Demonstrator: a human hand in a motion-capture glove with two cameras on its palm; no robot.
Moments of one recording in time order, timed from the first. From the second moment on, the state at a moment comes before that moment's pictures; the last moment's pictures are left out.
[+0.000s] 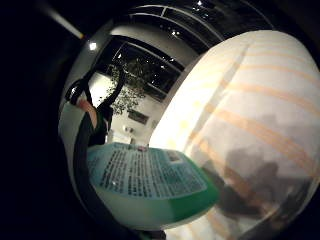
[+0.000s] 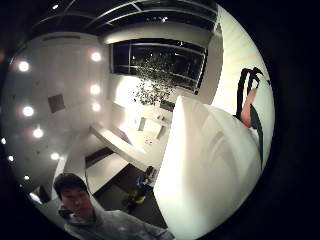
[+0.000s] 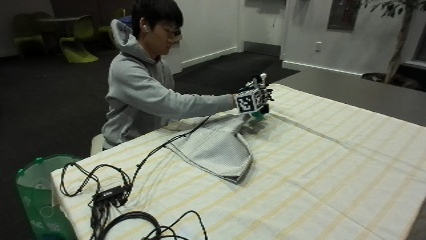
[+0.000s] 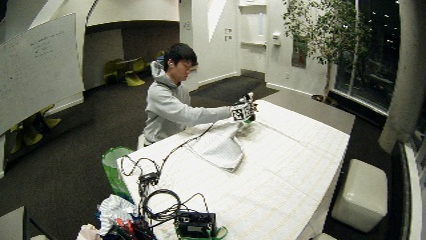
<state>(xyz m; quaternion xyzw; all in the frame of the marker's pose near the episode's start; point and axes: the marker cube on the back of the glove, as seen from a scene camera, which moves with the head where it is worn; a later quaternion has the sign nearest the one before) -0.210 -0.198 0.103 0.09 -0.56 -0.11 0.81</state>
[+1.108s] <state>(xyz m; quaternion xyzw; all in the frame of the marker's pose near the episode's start) -0.192 -0.158 0.043 0.13 -0.62 -0.09 0.77</state>
